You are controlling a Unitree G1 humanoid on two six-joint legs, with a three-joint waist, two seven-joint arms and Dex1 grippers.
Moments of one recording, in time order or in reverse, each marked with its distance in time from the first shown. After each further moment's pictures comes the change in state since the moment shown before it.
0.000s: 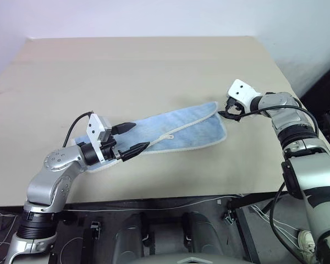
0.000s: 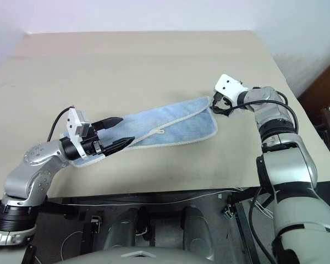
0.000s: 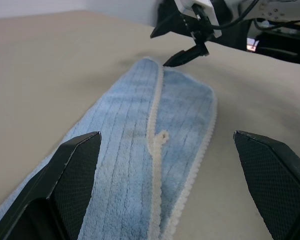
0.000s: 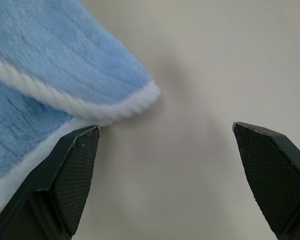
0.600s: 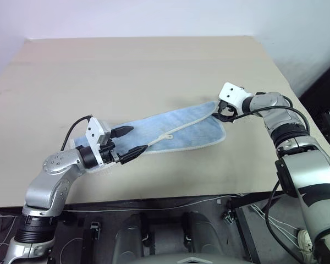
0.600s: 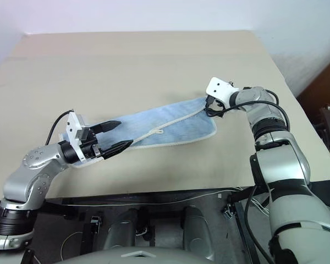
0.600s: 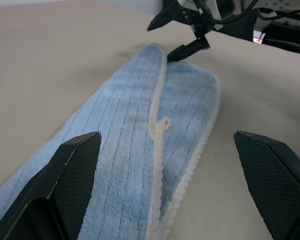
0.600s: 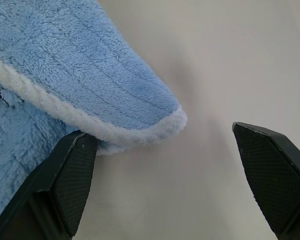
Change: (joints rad) left arm 0.036 0.009 0.011 -0.022 0.018 -0.002 0.008; right arm -0.018 0.070 0.010 0.046 -0.021 -0.043 -0.008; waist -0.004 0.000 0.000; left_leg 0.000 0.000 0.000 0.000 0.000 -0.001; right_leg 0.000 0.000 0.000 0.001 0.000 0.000
